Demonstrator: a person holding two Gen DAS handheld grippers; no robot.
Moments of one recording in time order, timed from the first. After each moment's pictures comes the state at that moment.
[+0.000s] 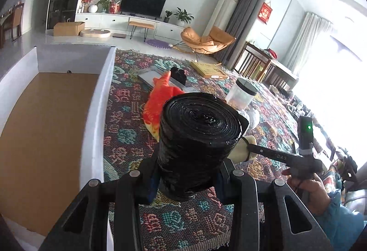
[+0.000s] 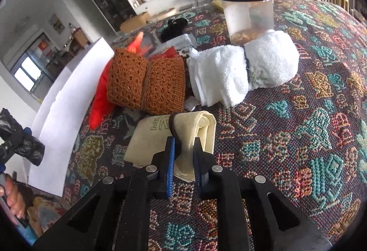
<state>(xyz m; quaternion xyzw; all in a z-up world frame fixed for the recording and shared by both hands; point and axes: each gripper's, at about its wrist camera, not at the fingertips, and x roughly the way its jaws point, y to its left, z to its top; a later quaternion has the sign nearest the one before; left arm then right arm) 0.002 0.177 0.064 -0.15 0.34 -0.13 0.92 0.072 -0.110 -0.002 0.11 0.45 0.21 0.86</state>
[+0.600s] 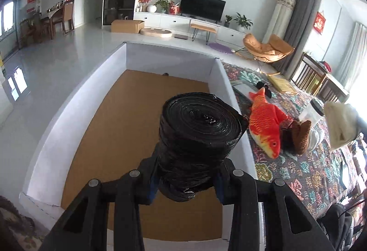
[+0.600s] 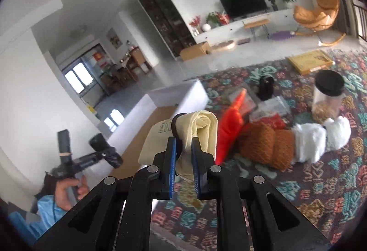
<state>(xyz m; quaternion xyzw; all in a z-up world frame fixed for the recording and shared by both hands) -0.022 0.329 0.055 -0.13 0.37 0.06 0.92 0.029 -0.004 0.140 0.13 0.33 0.38 0.85</state>
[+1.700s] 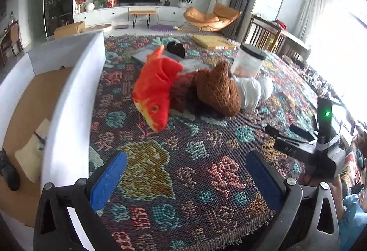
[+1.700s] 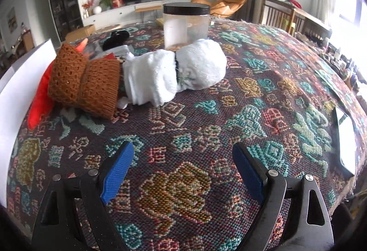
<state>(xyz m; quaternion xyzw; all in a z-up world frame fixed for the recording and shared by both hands) 0.028 0.094 0.012 -0.06 0.42 -0.11 0.90 0.051 -0.113 -0.014 0.00 0.40 -0.01 0.92</state>
